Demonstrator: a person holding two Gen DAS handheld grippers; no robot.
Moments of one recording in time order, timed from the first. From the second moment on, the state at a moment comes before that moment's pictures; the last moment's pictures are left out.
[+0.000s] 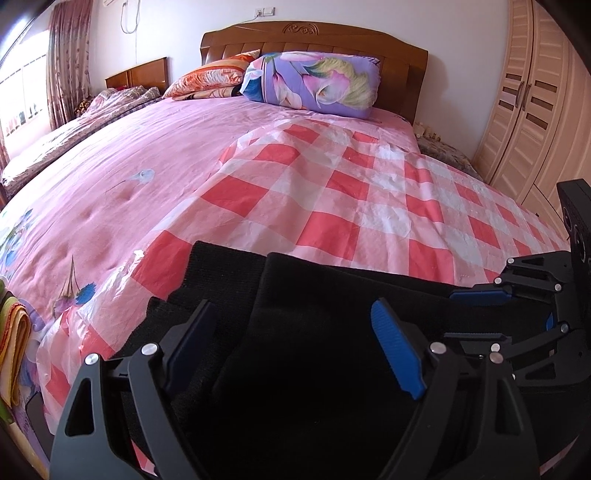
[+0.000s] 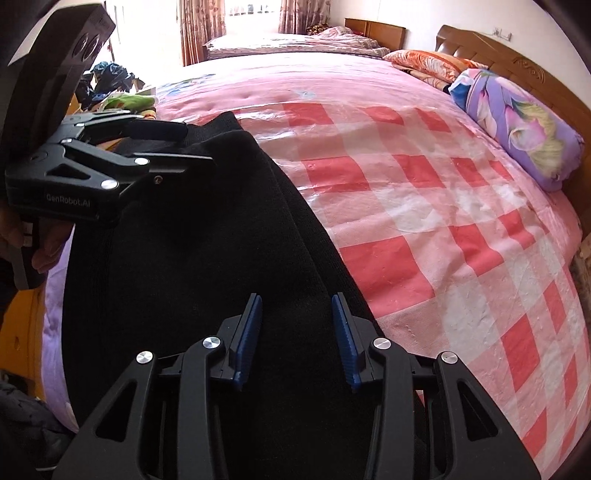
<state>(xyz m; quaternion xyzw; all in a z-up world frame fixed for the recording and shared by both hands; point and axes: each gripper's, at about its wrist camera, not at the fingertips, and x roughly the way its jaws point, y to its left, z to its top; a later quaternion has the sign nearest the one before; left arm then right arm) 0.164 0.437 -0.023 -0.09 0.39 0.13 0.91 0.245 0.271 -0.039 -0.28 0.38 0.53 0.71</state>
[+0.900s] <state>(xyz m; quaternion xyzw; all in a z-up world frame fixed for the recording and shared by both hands) 0.142 0.399 -0.023 -0.05 0.38 0.13 0.91 0.236 0.200 -0.017 -0.18 0.39 0.50 0.75</state>
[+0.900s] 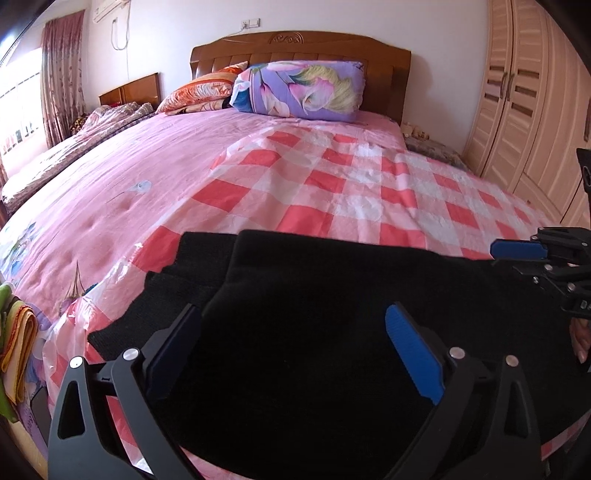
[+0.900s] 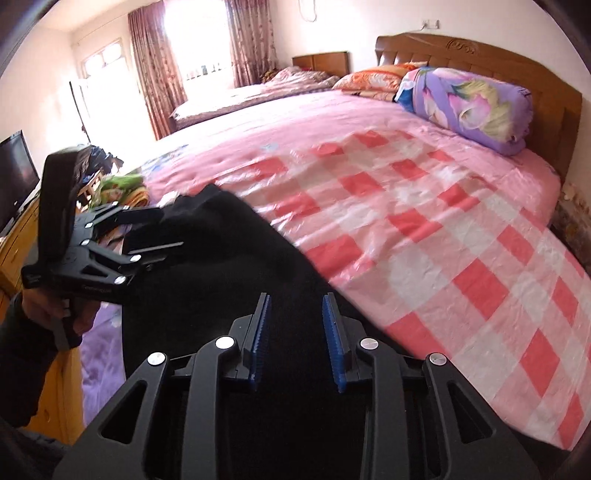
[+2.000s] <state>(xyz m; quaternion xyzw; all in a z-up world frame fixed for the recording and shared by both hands) 0.103 0.186 -0.033 0.01 0.37 0.01 0.93 0.170 -0.155 -0.008 -0.09 0.40 0.12 0.91</state>
